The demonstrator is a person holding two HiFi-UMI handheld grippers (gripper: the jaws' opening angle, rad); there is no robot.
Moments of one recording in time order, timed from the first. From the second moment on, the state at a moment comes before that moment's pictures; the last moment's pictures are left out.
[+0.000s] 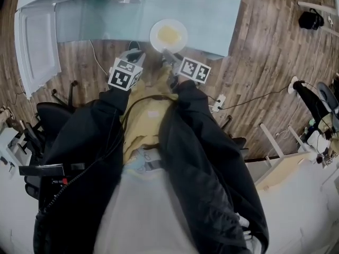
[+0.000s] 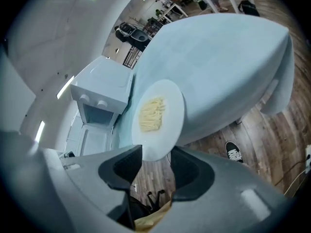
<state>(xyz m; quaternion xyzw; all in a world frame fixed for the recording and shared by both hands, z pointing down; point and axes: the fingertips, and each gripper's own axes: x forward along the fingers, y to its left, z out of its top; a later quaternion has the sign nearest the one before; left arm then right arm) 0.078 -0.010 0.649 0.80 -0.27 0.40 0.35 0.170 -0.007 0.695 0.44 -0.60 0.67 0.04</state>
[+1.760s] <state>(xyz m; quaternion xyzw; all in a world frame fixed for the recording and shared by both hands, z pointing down) -0.094 -0.047 0.626 0.75 -0.43 0.29 0.41 -0.013 -0.068 0.637 0.23 -0.64 0.73 -0.07</state>
